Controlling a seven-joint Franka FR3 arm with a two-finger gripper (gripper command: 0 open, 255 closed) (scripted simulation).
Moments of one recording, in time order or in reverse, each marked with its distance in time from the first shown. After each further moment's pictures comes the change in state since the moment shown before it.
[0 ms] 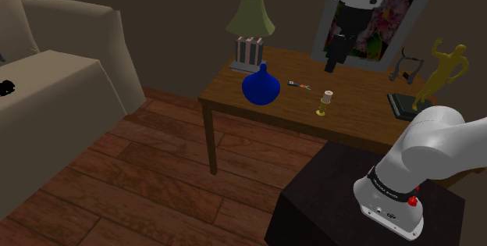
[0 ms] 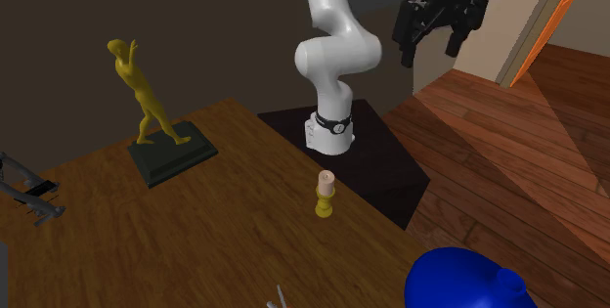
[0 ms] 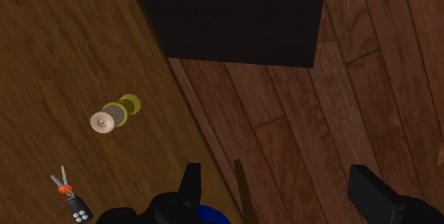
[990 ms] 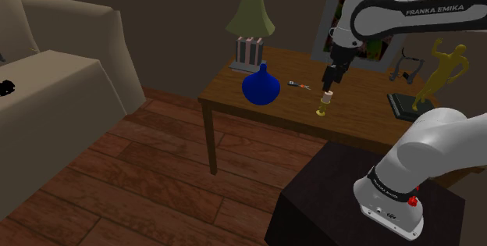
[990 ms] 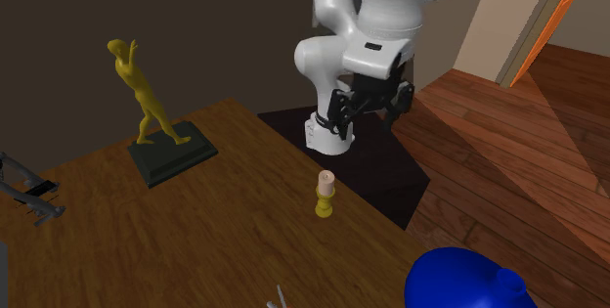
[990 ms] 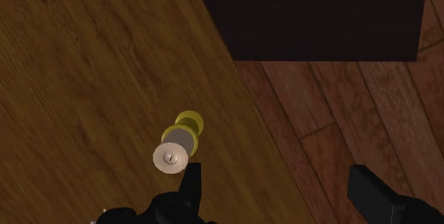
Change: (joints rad) arm -0.115 0.081 -0.136 -0.274 -0.159 0.321 -0.128
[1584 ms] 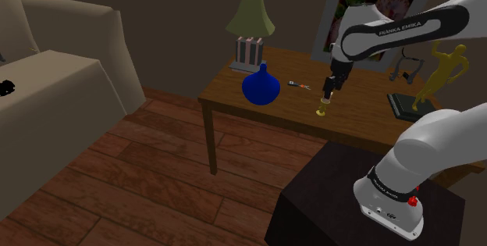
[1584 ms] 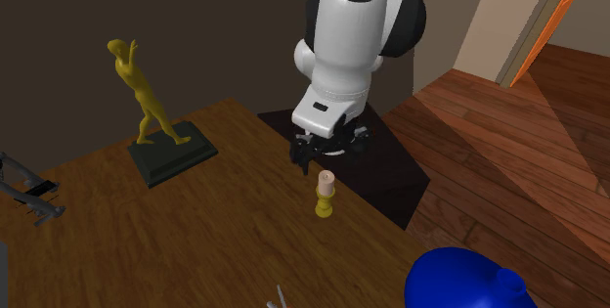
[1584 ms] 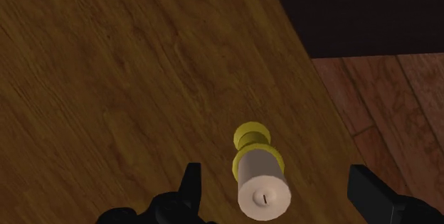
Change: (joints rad) arm -0.089 0.174 -0.101 -0.073 -0.108 0.240 -0.071
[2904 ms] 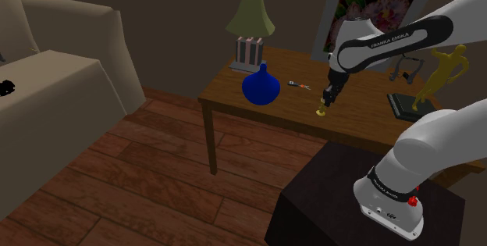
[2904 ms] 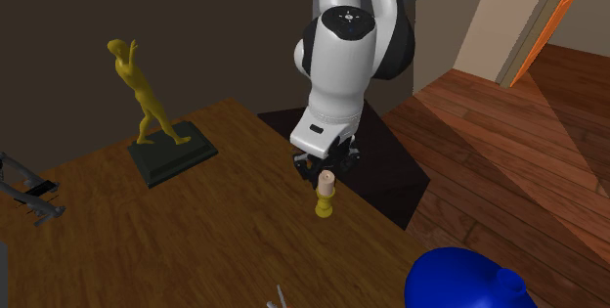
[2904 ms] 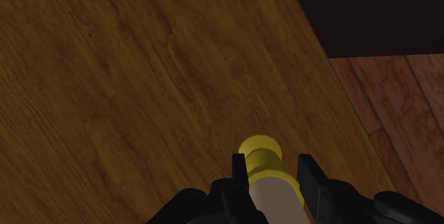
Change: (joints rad) arm -0.009 0.065 -0.017 -0.066 -0.016 0.133 -0.001
